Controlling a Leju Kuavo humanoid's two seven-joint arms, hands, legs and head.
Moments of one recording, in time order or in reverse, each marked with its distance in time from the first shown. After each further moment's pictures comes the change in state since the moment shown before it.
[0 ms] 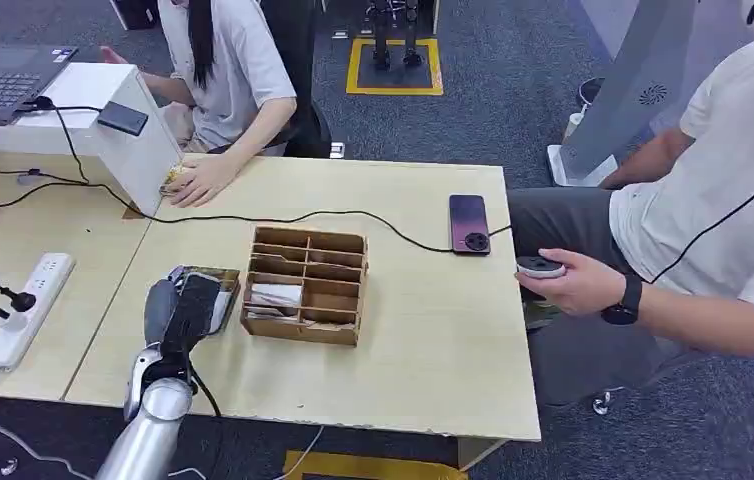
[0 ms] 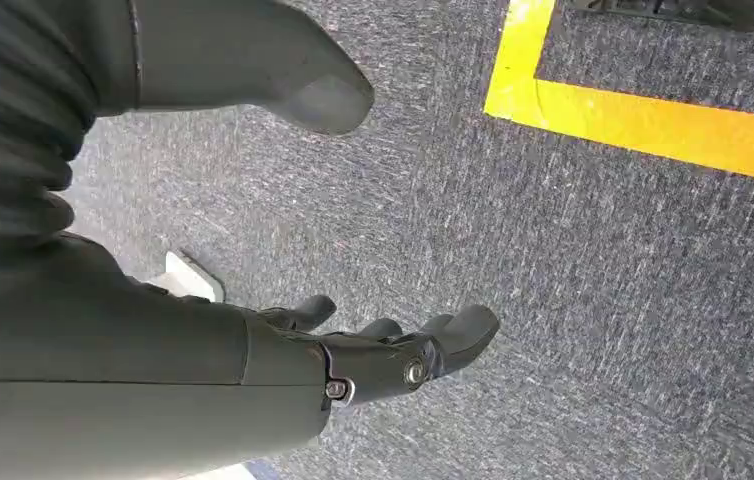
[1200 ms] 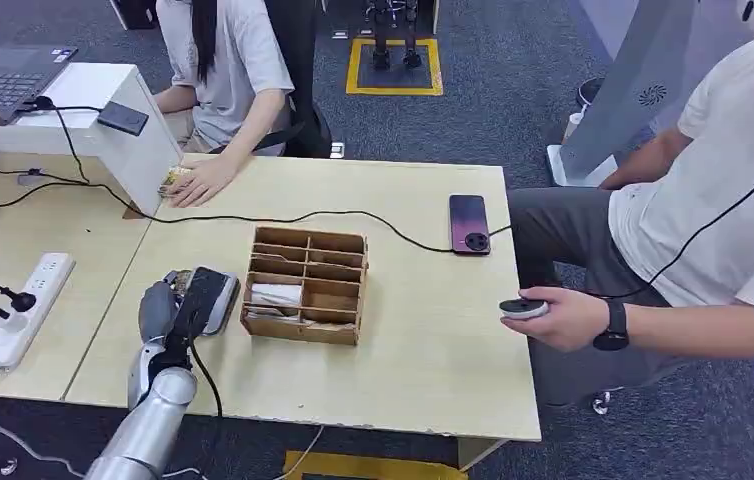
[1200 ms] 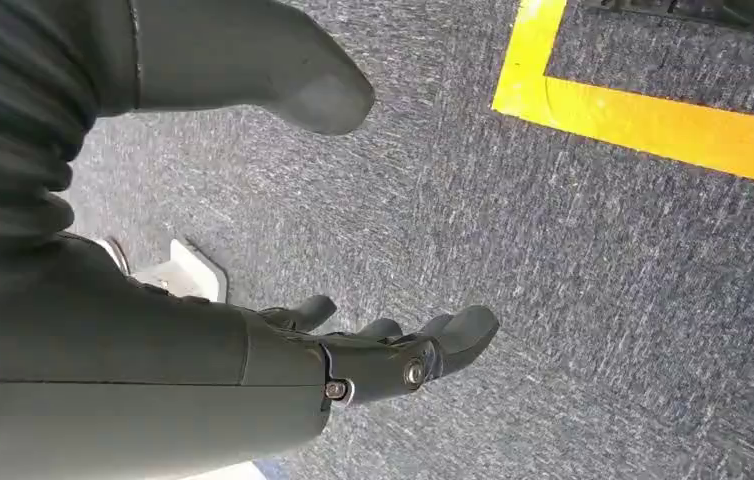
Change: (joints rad) left arm -0.112 0.042 0.009 0.254 -0.084 0.126 0.064; right arm 0.000 0.001 0.020 0.000 0.016 0.004 0.017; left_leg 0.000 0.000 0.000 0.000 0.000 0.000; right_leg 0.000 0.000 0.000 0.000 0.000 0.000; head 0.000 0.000
